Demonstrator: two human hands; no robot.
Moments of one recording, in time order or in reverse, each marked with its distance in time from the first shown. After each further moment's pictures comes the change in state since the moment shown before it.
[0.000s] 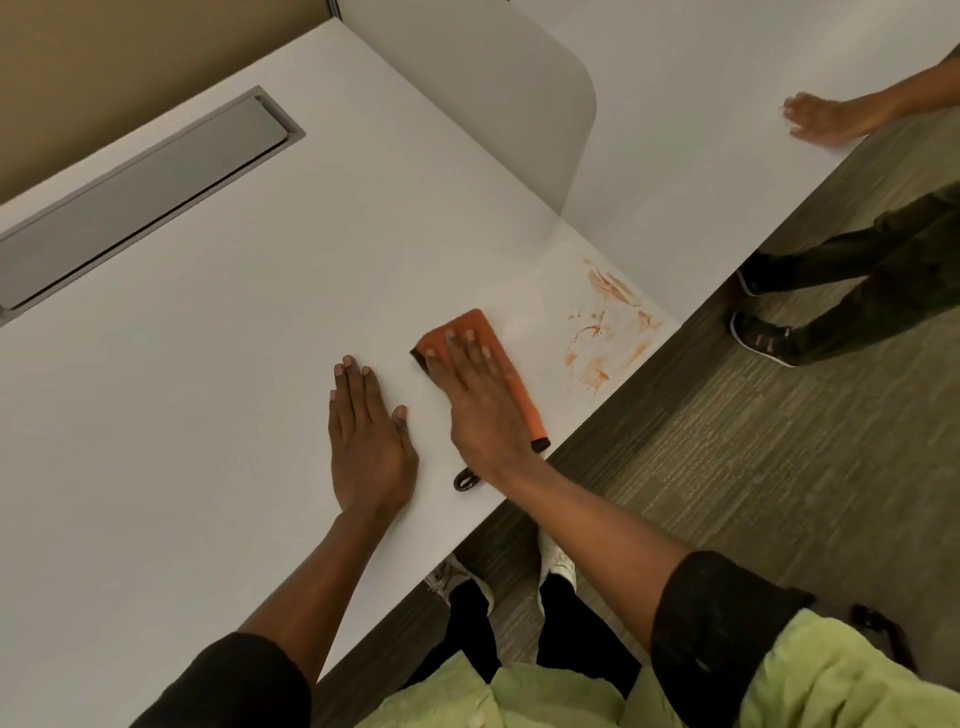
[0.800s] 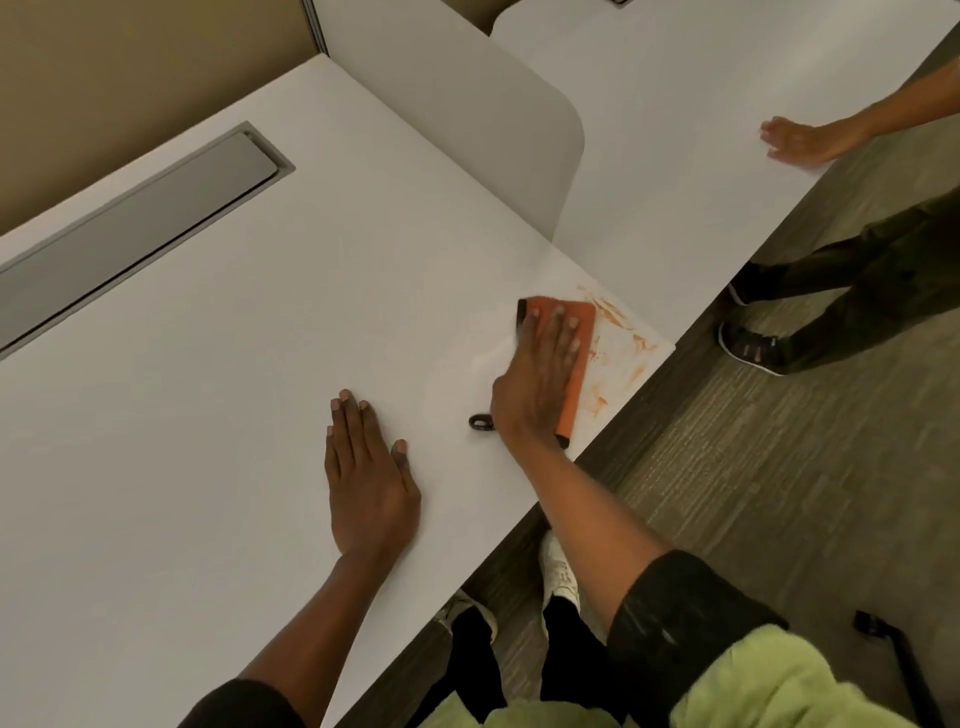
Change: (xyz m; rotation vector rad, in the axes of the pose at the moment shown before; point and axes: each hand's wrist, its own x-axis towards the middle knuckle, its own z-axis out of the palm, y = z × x) left_hand 0.000 0.000 -0.001 0.039 0.014 0.011; right_hand 0.059 0.038 -0.016 -0.250 0.195 0.655
